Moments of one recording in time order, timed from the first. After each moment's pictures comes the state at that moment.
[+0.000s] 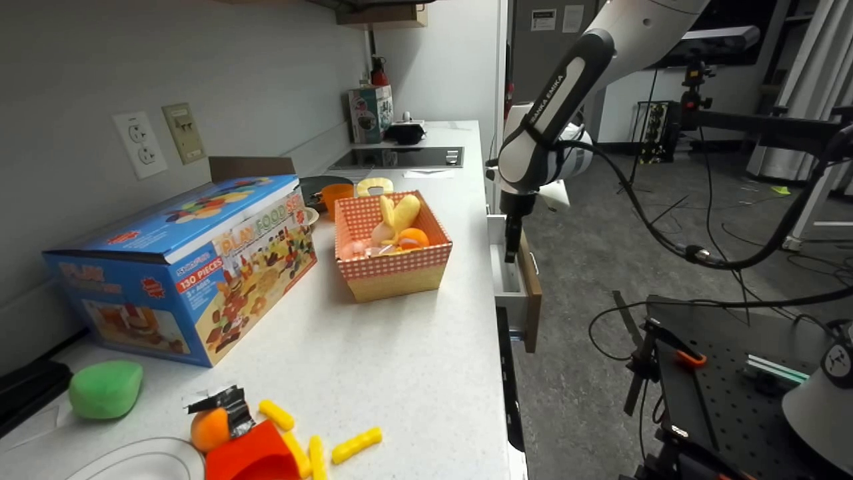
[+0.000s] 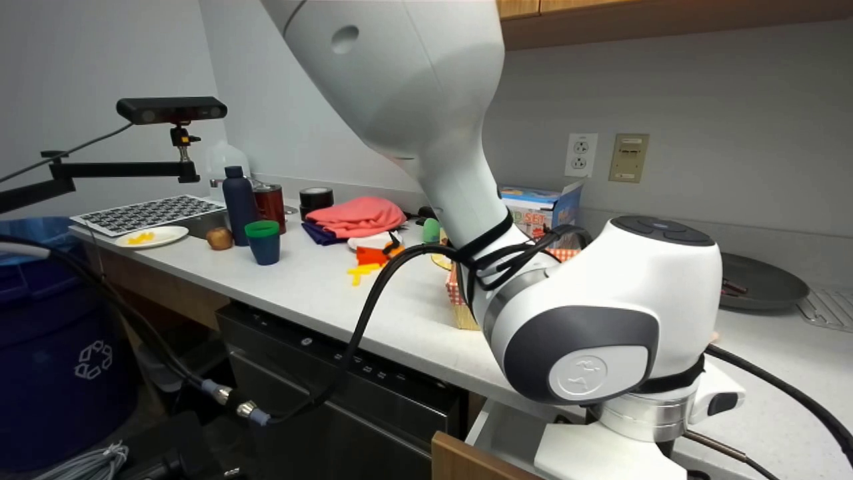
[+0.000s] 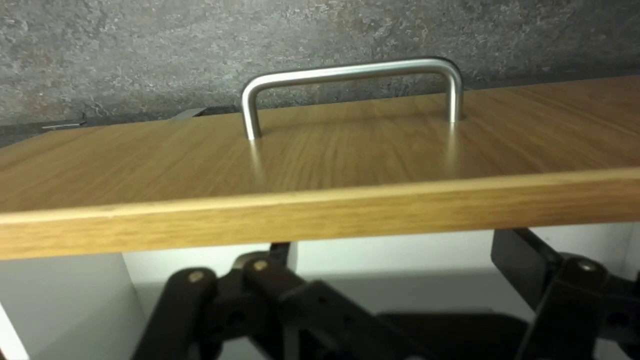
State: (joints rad) arm -0.38 0.46 -0.14 -2.18 0.11 2.73 -0.81
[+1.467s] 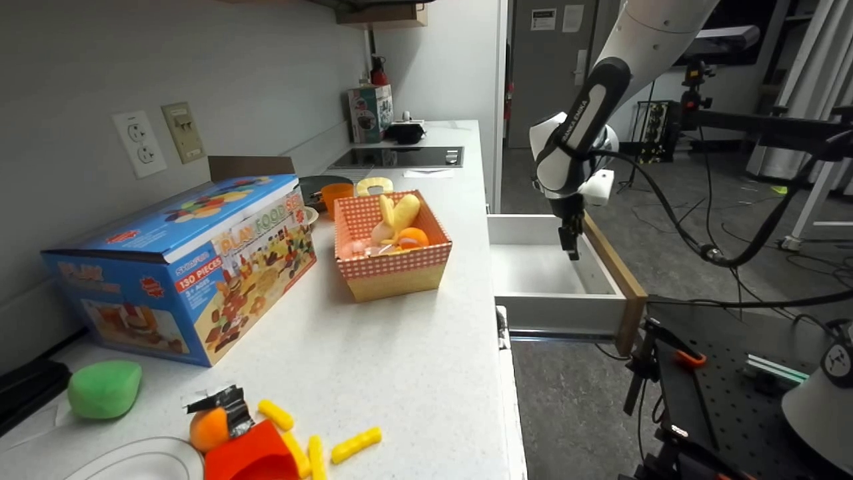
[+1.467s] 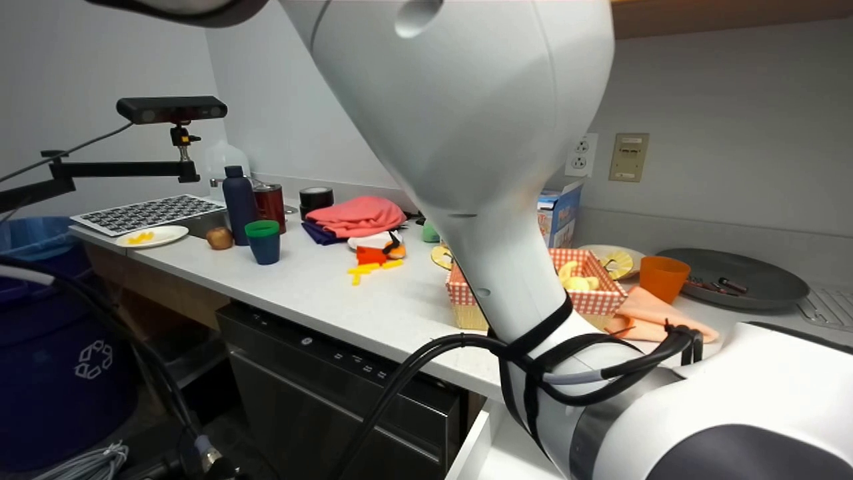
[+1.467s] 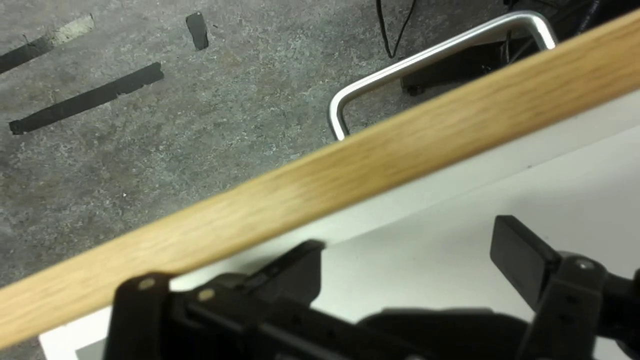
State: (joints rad) arm -0.43 0.55 -0.34 -2.11 -0.20 2.46 -0.45
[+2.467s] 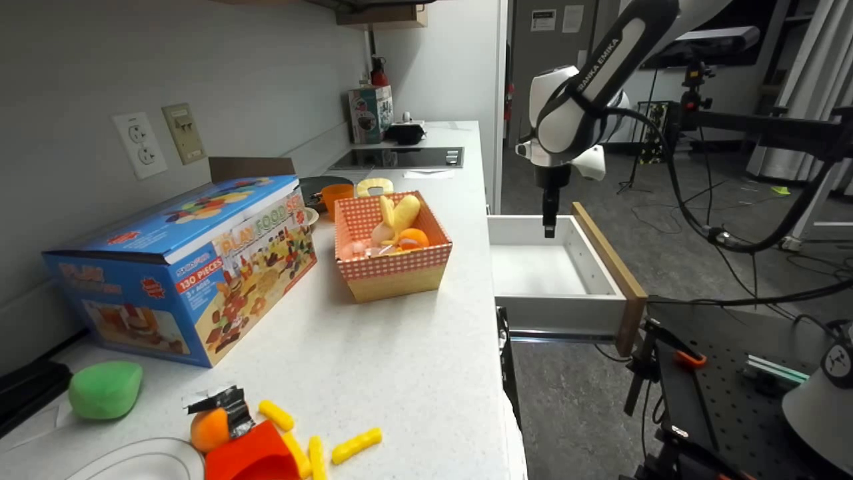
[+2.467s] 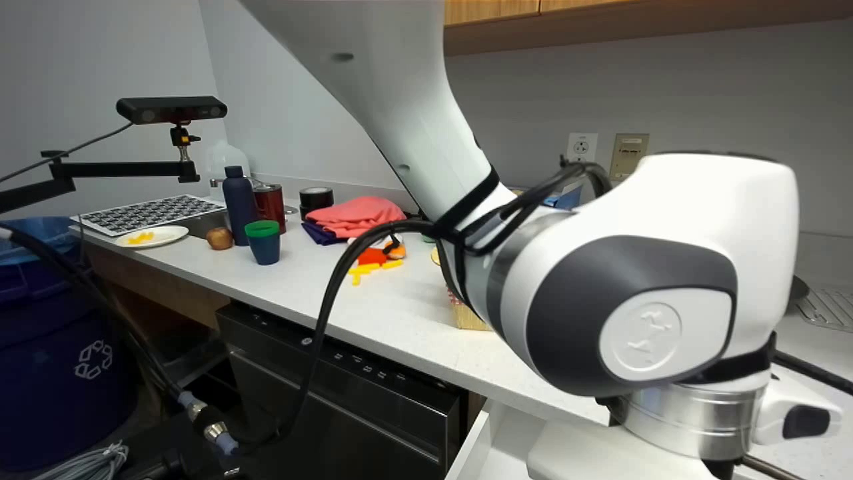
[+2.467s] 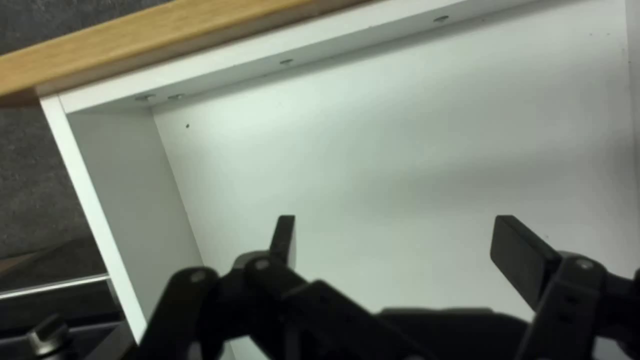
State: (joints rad) arm -0.42 0.26 -0.22 -2.27 -0.17 2.54 -0.56
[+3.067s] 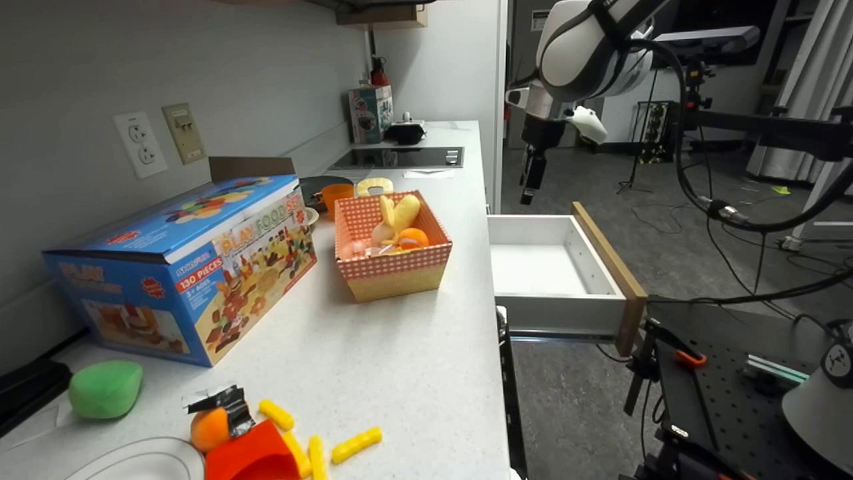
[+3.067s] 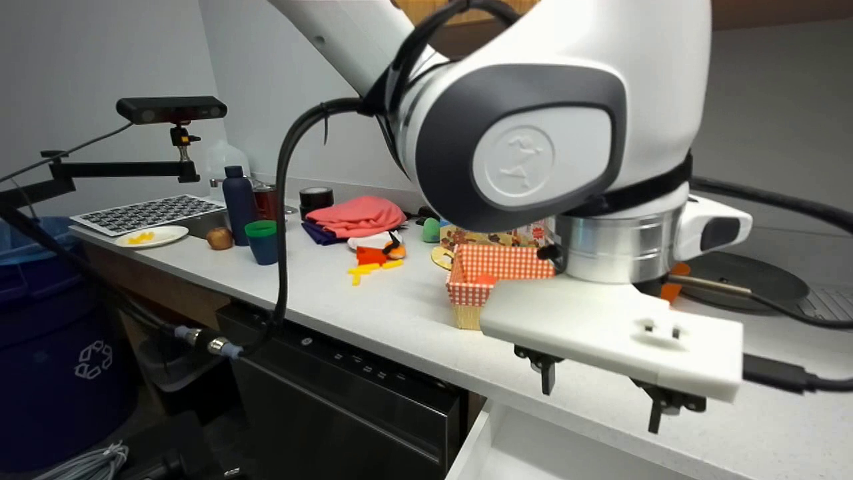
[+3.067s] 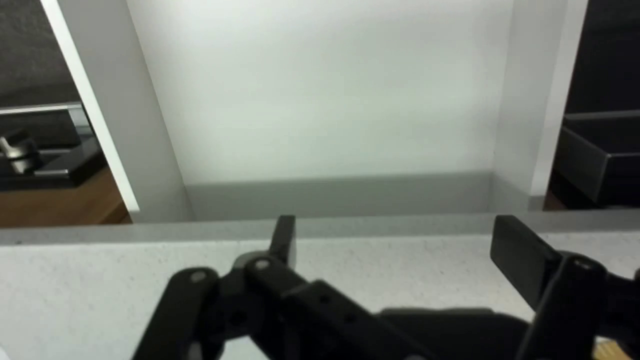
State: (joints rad) arm -0.34 -0.02 -0.18 -2.39 0.06 2.56 -0.77
